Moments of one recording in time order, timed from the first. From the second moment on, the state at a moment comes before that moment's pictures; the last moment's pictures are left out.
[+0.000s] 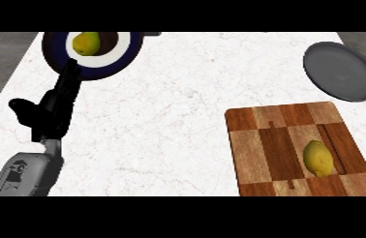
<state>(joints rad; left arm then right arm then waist) -0.24 0.34 -0.06 -1.44 0.18 0.20 0.05 0.35 -1.01 -0.42 -1.95 -0.20 0.31 0.05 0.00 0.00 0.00</state>
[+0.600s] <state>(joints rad) -0.23 0.30 -0.03 -1.45 0.14 0.18 0.06 0.25 -0.84 -0.28 -2.07 -0.03 0.36 0.28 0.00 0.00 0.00</state>
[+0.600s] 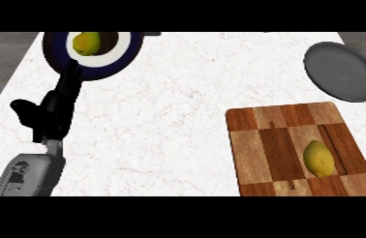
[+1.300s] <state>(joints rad) -0.24 0.27 0.01 -1.44 0.09 0.15 0.06 0.13 -0.71 -0.21 -1.86 0.20 0.48 0.24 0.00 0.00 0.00</state>
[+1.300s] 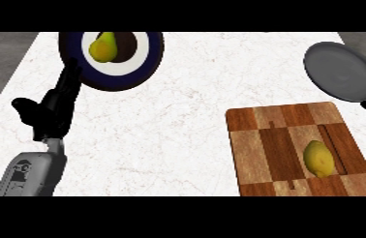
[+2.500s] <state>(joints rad) -0.22 0.22 0.06 -1.47 0.04 0.10 0.07 0.01 -0.57 -0.07 -1.71 0.61 0.60 0.23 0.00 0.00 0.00</state>
